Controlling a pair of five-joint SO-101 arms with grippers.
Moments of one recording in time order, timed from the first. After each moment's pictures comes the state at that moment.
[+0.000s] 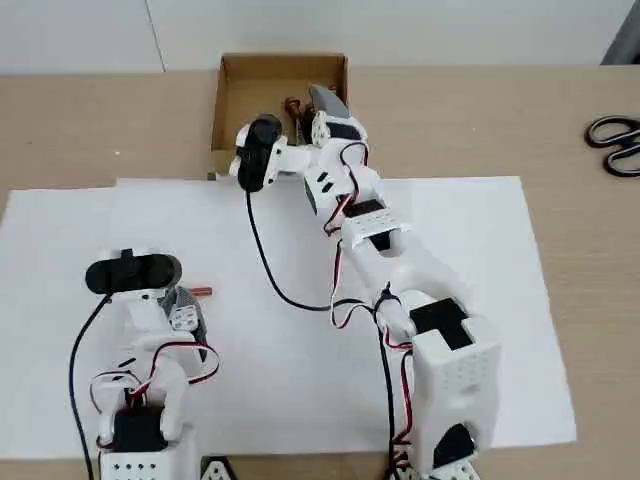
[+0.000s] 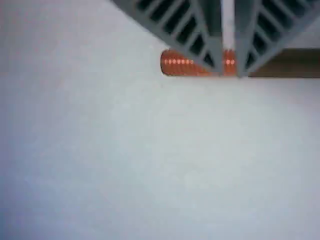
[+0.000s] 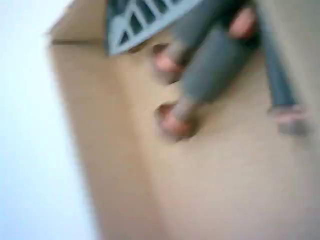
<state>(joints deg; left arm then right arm) -5.7 -103.2 94.7 57.6 11.8 -22.2 24.9 9.3 -16.4 61.6</state>
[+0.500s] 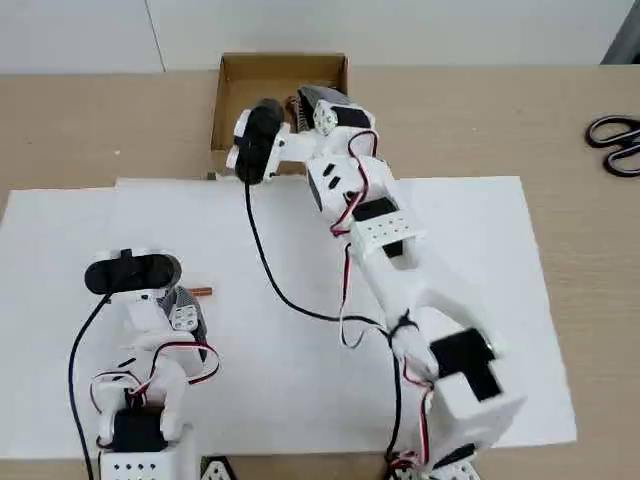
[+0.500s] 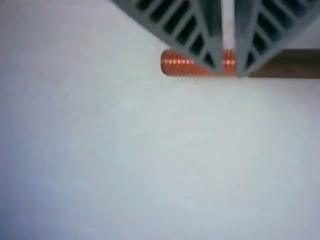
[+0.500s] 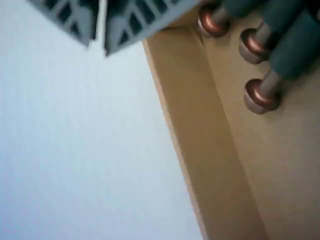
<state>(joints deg) -5.7 -103.2 94.7 57.6 12.1 -22.6 7.6 19.7 -14.4 61.7</state>
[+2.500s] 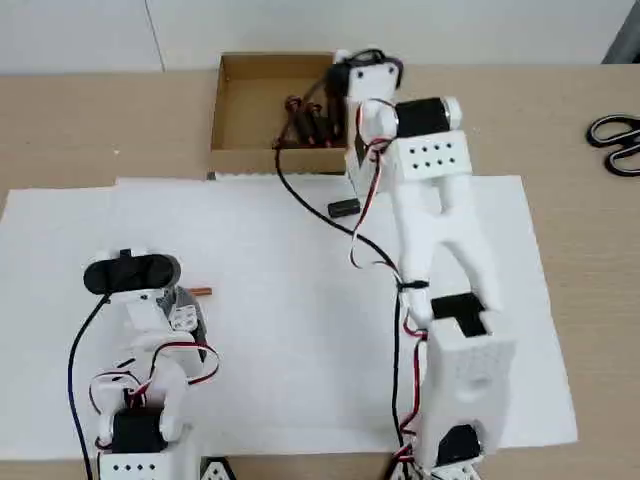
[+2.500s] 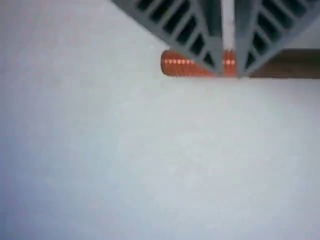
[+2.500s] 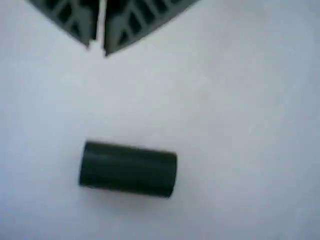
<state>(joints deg) -5.7 -103.2 94.7 57.6 12.1 -14.3 30.2 -46.2 94.0 10.4</state>
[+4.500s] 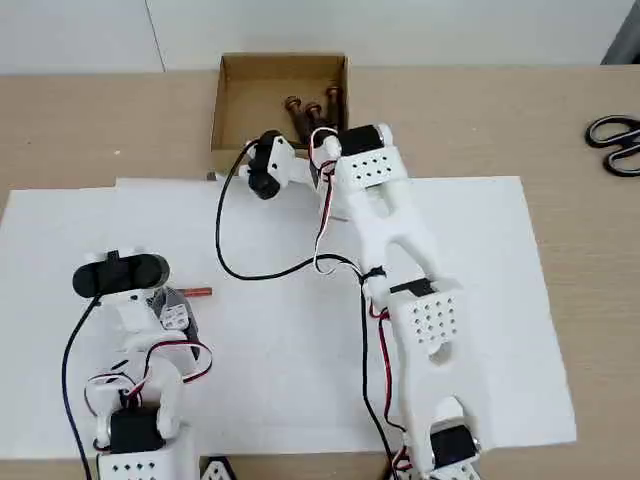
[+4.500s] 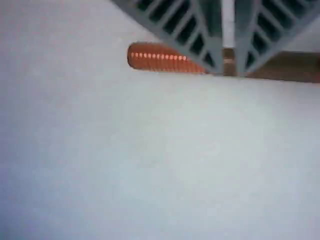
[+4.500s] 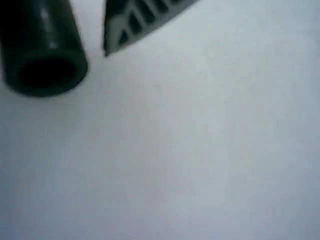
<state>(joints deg) -9.1 -103.2 94.7 57.6 12.1 -20.6 51.8 -49.1 82.2 62.2</state>
